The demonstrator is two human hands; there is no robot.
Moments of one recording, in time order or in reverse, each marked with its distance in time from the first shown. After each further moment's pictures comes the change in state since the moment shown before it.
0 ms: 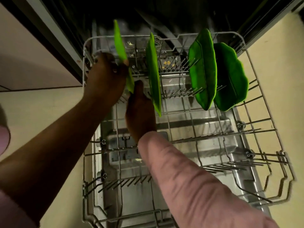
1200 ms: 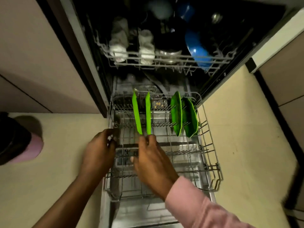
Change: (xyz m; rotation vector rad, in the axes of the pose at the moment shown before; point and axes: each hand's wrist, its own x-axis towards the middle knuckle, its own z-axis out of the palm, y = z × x) left_hand -0.175 0.092 -0.122 0.168 0.003 -0.142; right_hand -0.125 -0.157 -0.210 -0.435 -0.460 -0.046
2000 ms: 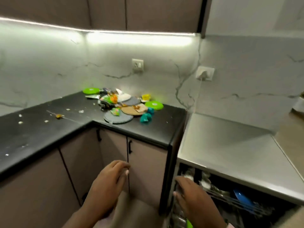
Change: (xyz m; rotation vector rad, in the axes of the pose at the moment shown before) left_hand -0.177 0.119 -0.440 0.070 0.525 0.202; right_hand -0.143 -0.249 -0.289 -0.170 0.134 -0.615
